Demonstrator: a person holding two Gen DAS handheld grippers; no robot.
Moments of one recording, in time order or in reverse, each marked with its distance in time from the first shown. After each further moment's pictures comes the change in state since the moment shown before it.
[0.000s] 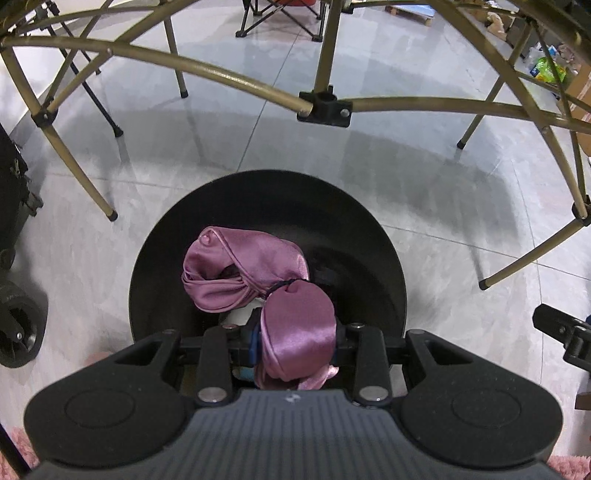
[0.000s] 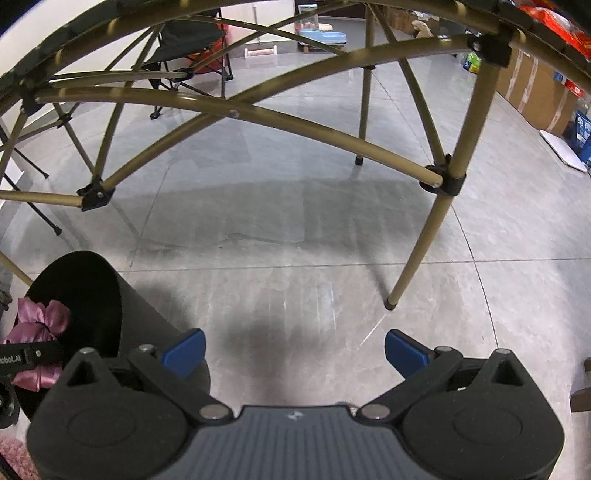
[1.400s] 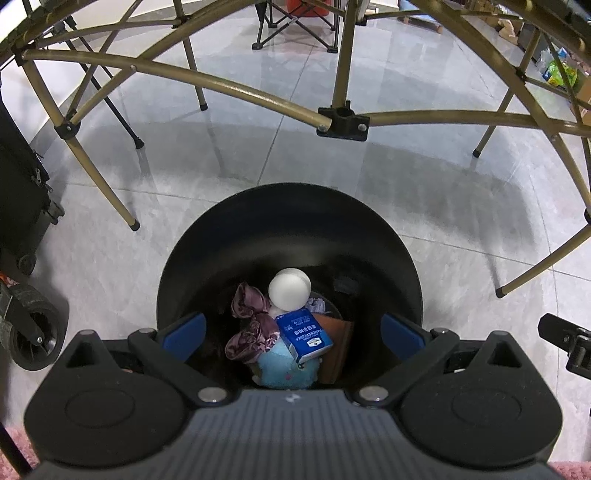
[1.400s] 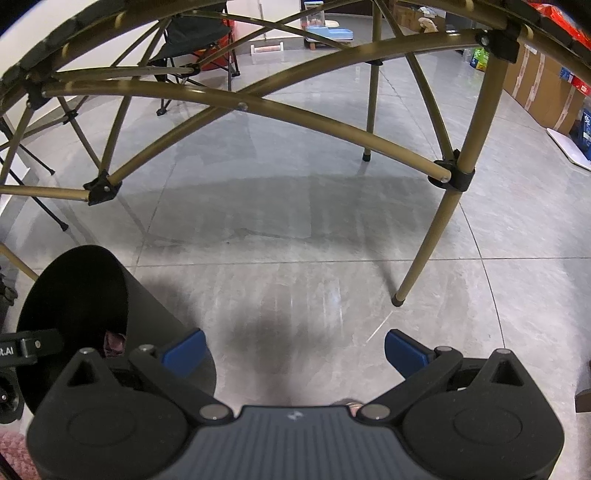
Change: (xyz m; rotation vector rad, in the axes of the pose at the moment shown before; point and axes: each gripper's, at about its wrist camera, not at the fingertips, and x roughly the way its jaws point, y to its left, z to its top) left arm -0.012 0.001 -0.001 0.001 -0.049 0.068; right arm 0.001 0.003 -0.002 -0.007 0.007 0.033
